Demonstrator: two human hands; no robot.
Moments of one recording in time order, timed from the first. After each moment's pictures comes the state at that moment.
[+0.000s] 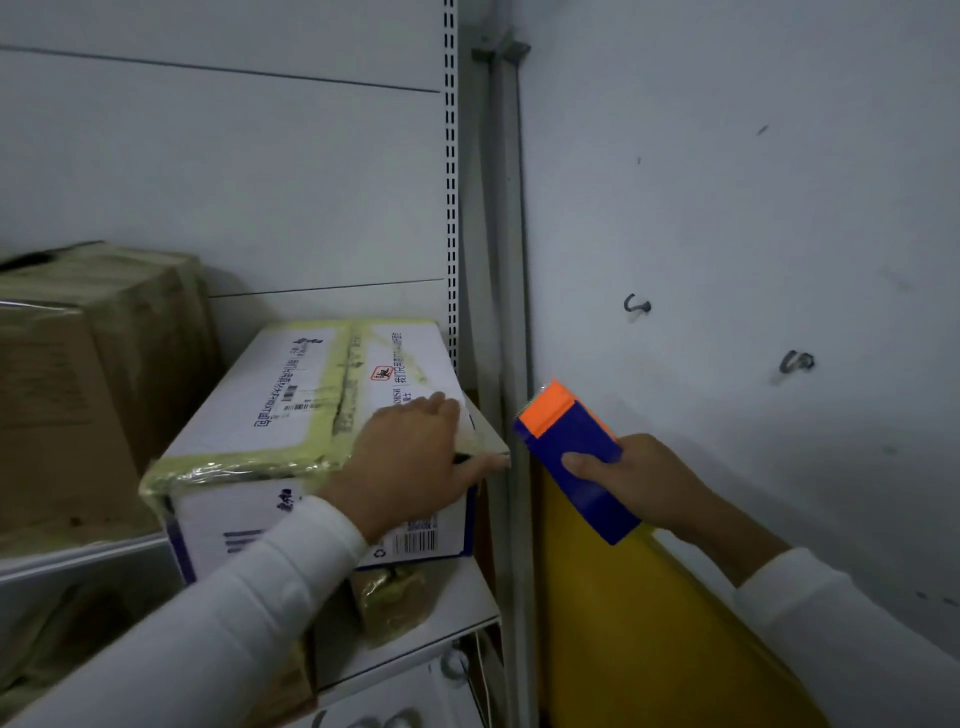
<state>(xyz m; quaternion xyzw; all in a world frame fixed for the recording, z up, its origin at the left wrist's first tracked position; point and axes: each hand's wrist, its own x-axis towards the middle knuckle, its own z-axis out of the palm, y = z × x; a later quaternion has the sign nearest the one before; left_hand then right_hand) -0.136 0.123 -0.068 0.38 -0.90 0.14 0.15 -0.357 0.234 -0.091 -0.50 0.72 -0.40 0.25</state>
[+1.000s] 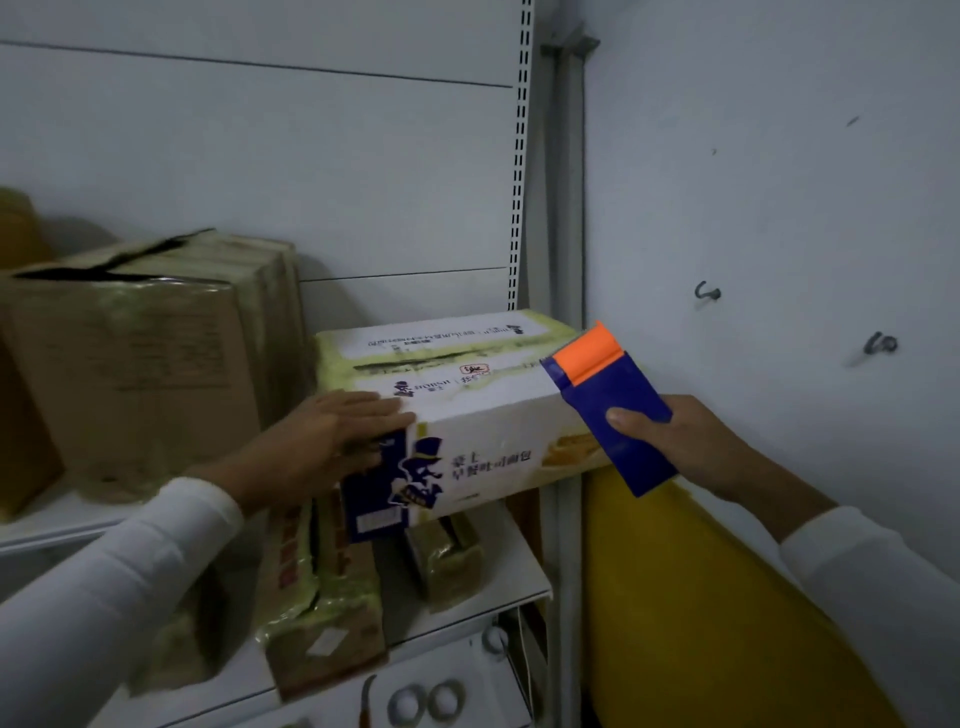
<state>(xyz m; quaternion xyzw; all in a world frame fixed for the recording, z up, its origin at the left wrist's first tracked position) 0.057 0.062 -0.078 0.25 -0.96 0.04 0.15 -0.292 0.235 -0.068 -0.53 0.62 -0.49 0.31</state>
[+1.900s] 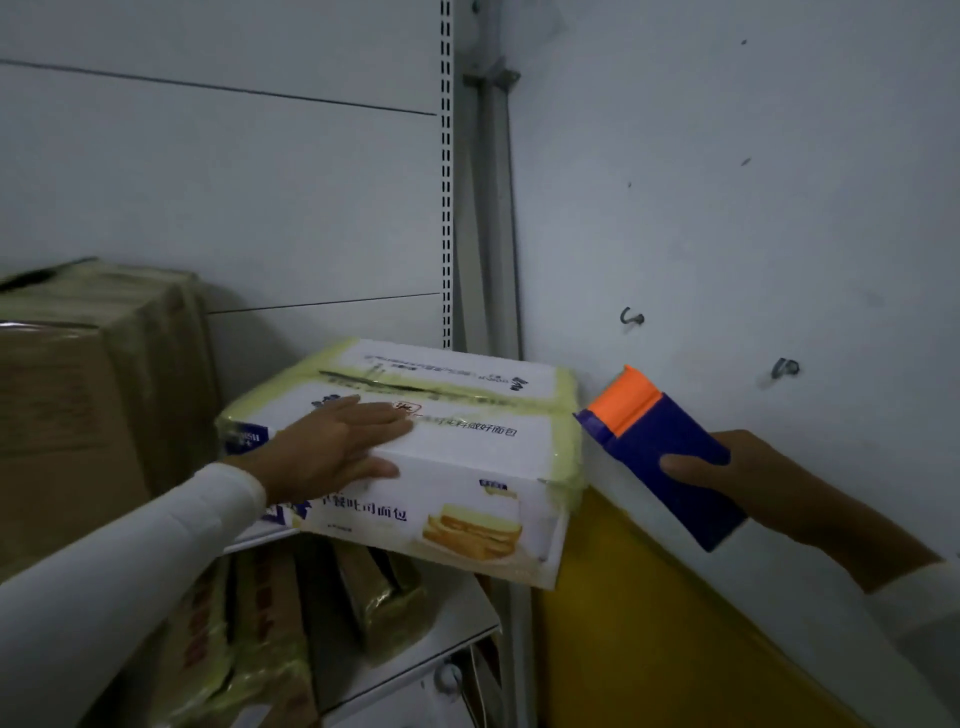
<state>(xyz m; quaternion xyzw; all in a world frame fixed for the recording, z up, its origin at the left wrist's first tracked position) -0.039 0.009 -0.079 0.19 -0.97 0.05 0.13 -0.364 0.298 -0.047 -0.49 0.69 -0.45 0.29</state>
